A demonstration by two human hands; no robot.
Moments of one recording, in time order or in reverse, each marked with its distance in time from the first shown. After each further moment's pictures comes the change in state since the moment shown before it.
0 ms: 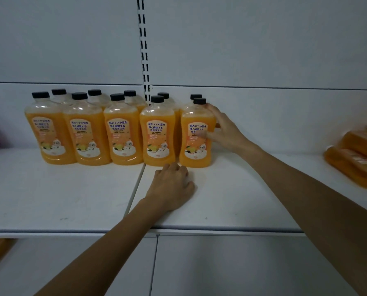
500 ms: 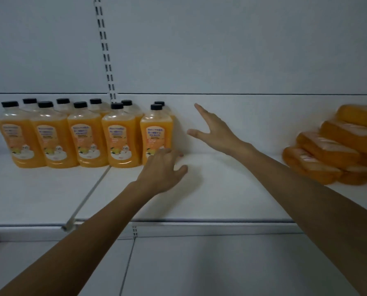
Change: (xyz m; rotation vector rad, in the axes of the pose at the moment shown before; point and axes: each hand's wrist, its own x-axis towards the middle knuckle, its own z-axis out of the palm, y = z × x) left_hand 0.014 0.095 -0.021 -0.151 0.154 0.032; right_hand -0.049 0.012 -0.086 -0.249 -0.028 0.015
